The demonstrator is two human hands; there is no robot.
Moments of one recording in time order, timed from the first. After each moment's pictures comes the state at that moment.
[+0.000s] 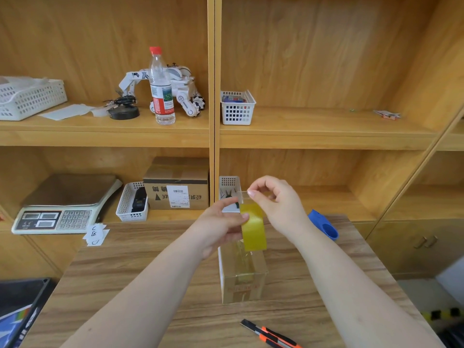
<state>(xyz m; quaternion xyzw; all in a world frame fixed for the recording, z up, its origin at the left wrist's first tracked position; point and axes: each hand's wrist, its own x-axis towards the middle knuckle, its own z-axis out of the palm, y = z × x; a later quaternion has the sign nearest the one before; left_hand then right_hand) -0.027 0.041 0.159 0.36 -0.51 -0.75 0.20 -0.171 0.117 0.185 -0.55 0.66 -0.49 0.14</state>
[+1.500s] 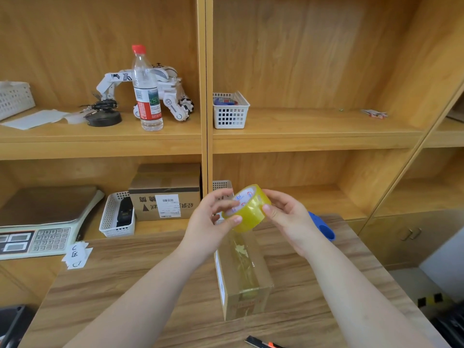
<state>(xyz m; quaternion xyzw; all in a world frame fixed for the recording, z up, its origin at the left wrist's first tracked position) -0.025 -0.008 0.138 0.28 -0.70 -0.56 0.35 -0.217 0.080 0.122 -0.39 0.56 -0.63 0.37</state>
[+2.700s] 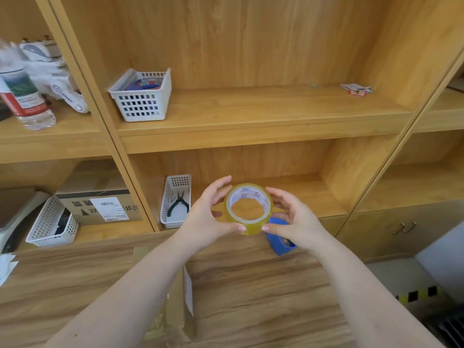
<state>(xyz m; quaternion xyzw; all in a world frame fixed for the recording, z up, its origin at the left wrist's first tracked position) -0.278 0.004 0.110 0.29 -0.78 -0.50 0.24 -0.476 0.127 0.089 -0.48 0.64 -0.51 0.33</state>
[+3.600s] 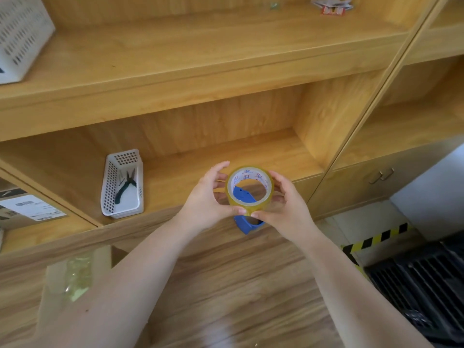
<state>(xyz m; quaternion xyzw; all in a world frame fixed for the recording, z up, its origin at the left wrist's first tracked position) -0.444 -0.004 0.026 0.31 -0.79 -0.51 0.14 -0.585 0.142 -0.009 -0.35 0.74 -0.51 0.25</state>
